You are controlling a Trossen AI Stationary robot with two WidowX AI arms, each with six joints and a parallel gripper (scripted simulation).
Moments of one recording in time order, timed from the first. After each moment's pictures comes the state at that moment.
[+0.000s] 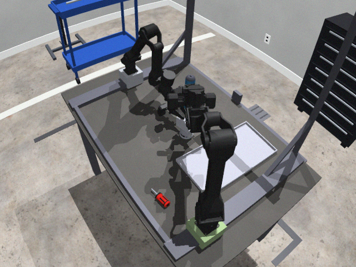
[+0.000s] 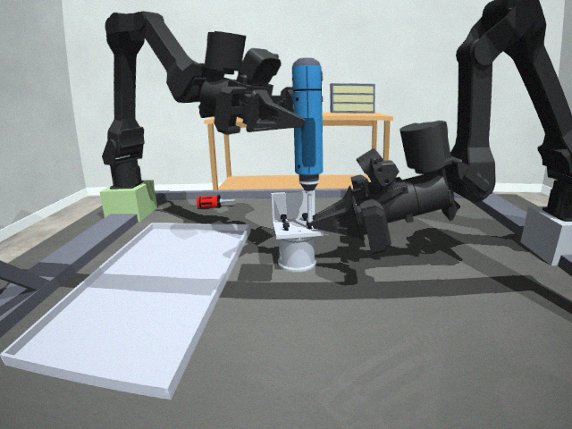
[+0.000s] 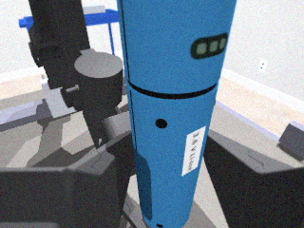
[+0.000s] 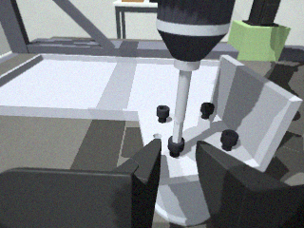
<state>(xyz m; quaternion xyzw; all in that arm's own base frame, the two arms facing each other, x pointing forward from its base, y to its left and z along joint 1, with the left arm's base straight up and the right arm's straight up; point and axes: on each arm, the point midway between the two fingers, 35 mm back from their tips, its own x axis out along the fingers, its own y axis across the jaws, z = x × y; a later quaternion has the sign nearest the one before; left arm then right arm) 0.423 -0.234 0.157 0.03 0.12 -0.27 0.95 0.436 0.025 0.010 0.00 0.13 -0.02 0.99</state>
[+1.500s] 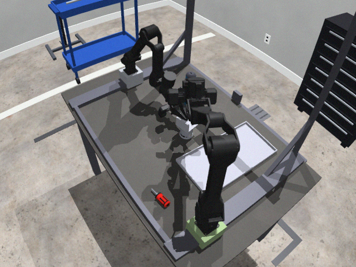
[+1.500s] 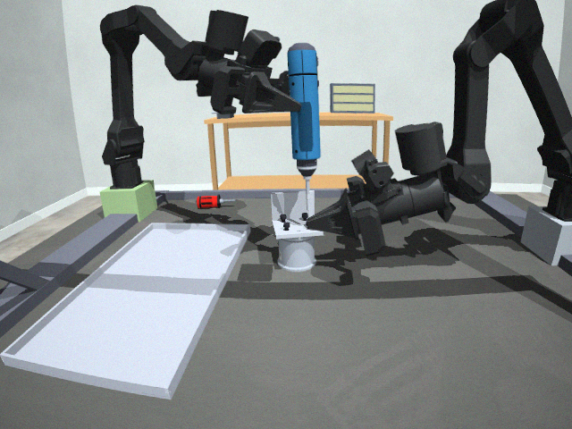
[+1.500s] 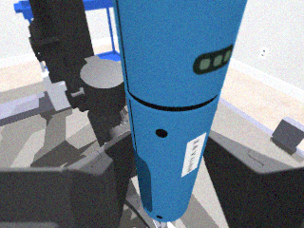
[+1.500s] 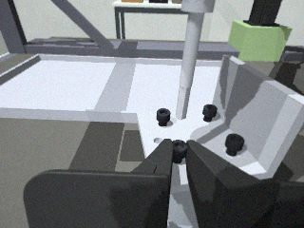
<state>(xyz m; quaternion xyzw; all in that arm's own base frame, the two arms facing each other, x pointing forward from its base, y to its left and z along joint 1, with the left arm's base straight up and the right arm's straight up) 0.419 -0.232 0.180 0.04 0.16 -0.27 0.95 0.443 0.025 0.008 0.00 0.13 -0.02 0.99</state>
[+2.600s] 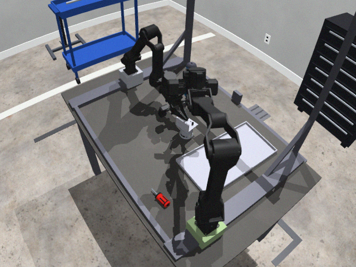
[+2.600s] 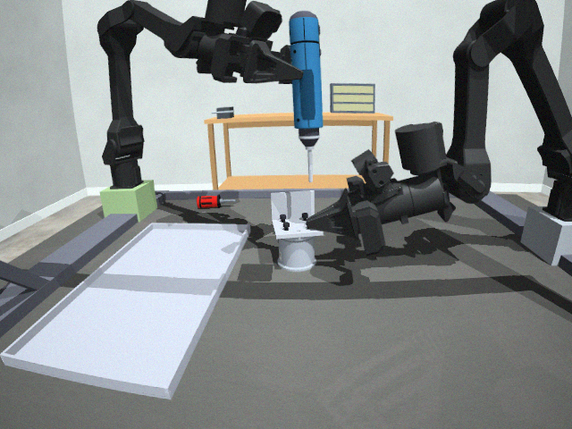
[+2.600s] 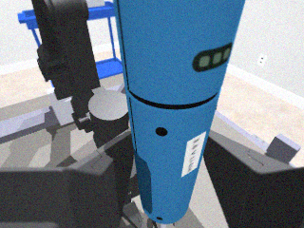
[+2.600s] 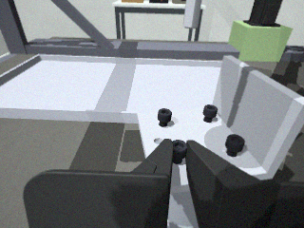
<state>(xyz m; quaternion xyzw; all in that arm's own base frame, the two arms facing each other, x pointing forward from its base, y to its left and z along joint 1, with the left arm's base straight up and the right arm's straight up) 0.423 -0.234 0.223 0.04 0.15 -0.27 0.95 0.443 0.025 0.008 0.00 0.13 -0.02 0.99</state>
